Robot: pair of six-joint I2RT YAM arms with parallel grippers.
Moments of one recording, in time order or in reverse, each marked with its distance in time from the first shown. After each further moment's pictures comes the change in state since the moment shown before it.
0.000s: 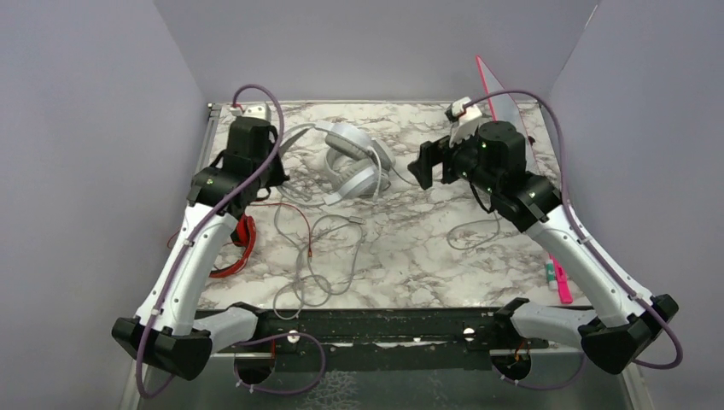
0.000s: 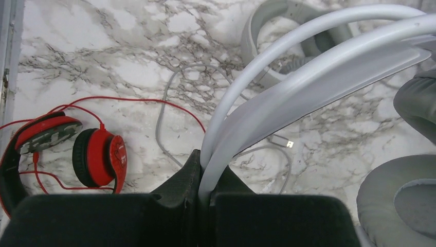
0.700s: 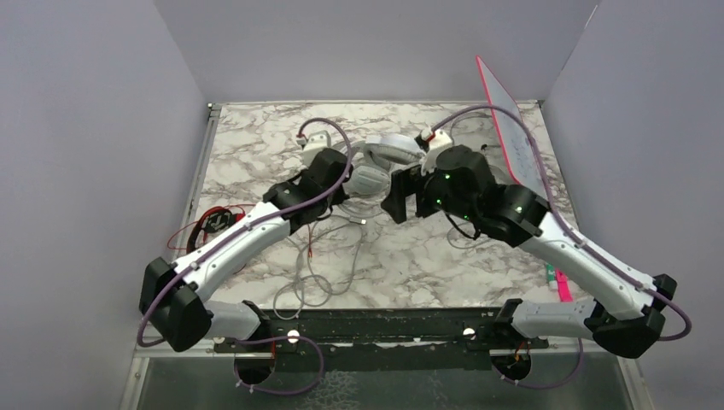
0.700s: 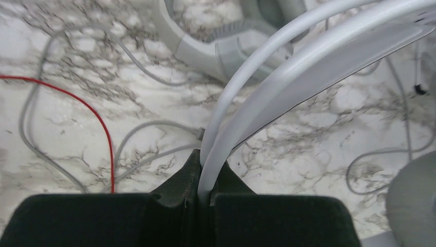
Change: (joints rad) left arm -0.373 0.195 -0.243 0.334 -0.200 -0.359; right arm 0.351 0.023 -0.031 -0.248 0.210 0.378
